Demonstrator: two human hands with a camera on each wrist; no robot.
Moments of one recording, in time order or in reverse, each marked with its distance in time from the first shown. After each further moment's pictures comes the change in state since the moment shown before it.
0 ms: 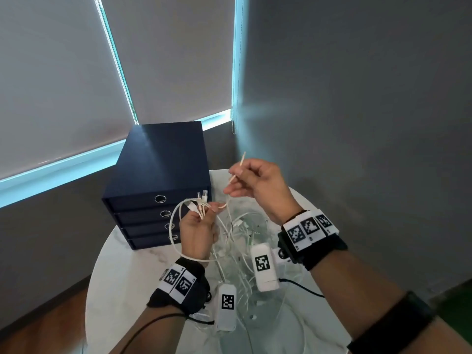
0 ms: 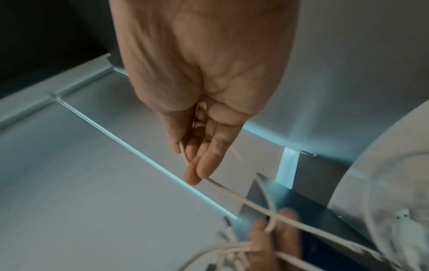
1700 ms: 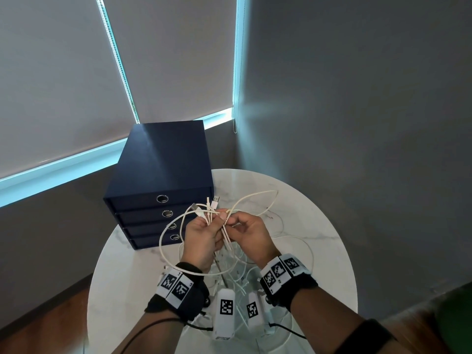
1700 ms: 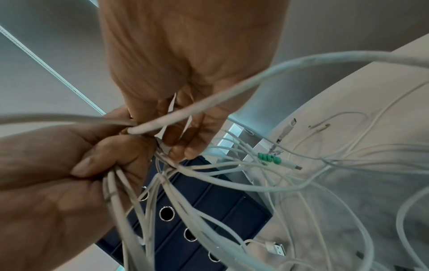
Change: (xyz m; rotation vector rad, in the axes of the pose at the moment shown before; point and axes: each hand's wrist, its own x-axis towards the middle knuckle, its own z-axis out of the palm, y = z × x) left_hand 0.000 -0.011 -0.013 -0.023 -0.113 -0.117; right_hand -0.040 0.117 0.022 0.069 0.005 0.105
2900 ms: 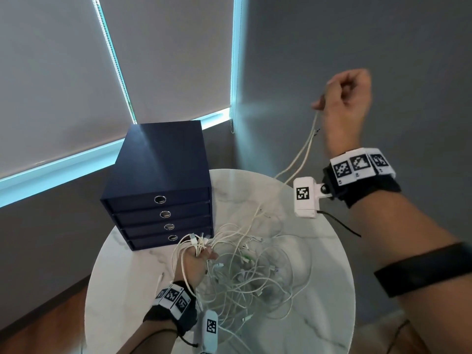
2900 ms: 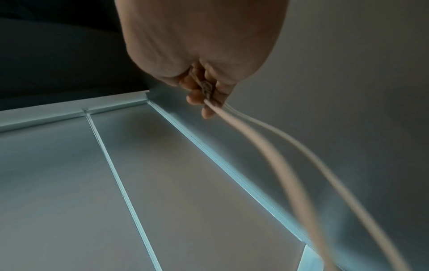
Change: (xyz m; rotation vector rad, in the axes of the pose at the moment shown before) left_hand 0.004 -0.061 -0.061 0.607 0.172 -0.118; right_hand 0.080 -0.224 -0.098 -0.221 0.671 -0.781
